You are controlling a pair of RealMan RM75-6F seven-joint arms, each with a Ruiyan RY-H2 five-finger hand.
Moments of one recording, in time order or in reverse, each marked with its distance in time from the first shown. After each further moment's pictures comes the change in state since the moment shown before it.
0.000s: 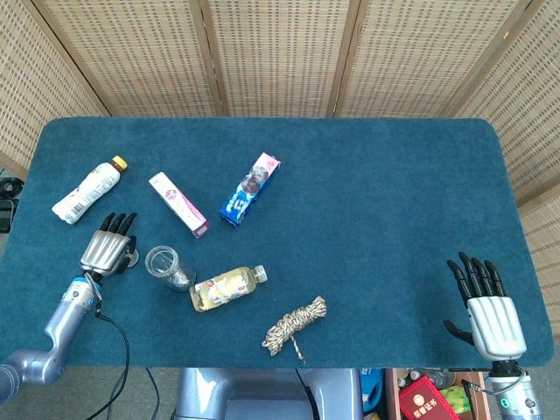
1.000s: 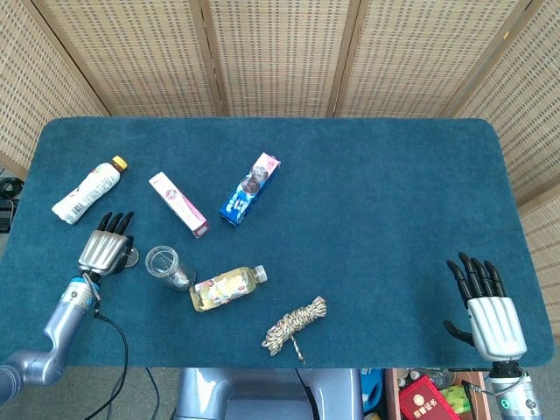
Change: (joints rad) left arm 0.007 -0.010 0.004 0.025 0.013 0.025 -0.022; right arm -0.002 0.003 -0.001 -0.002 -0.005 0.003 0.010
